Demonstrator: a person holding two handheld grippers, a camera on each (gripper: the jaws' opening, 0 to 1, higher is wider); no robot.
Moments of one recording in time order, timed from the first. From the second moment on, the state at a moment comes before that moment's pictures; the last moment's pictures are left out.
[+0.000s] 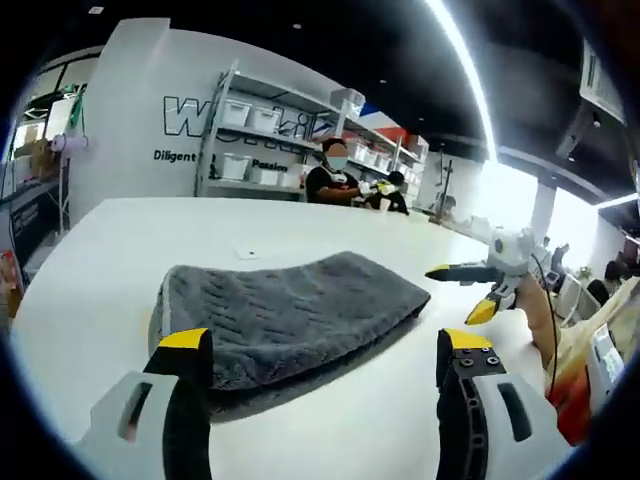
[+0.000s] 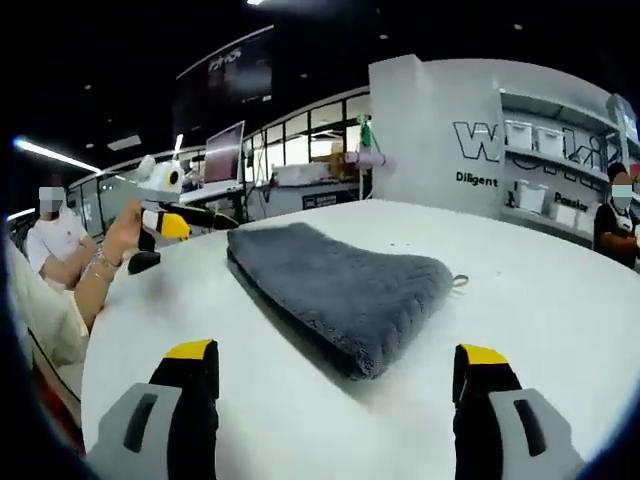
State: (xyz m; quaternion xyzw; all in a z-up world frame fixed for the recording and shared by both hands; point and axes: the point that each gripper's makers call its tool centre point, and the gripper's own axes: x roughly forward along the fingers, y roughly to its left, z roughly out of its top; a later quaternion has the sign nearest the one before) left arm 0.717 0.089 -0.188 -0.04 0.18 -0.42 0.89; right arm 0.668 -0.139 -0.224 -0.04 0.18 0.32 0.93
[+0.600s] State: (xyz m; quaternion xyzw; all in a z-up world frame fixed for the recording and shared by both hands) left arm 0.679 0.062 -0.200 0.00 0.18 -0.44 0.88; right arm 0.698 -0.176 -0.211 0.02 0.15 0.23 0.96
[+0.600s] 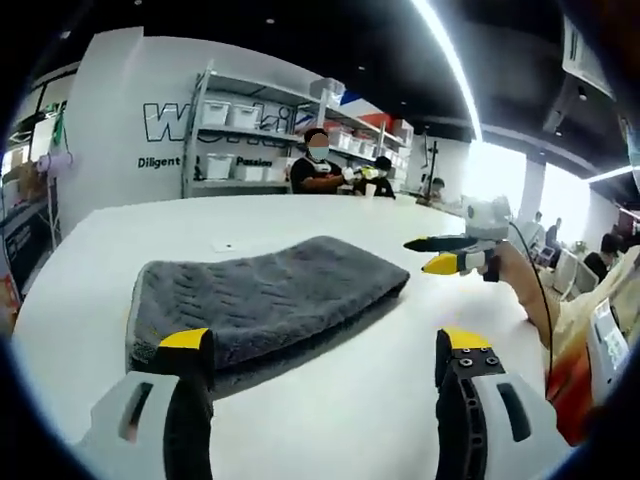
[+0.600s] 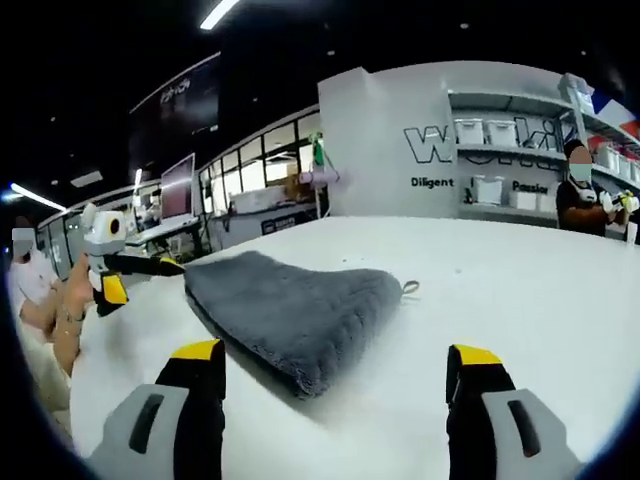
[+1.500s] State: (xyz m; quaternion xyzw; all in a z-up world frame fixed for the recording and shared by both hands) left arm 0.667 0.061 -0.183 -0.05 0.16 -0.48 0.86; right arm 0.734 -0.164 -0.261 0.08 0.25 0.21 0.94
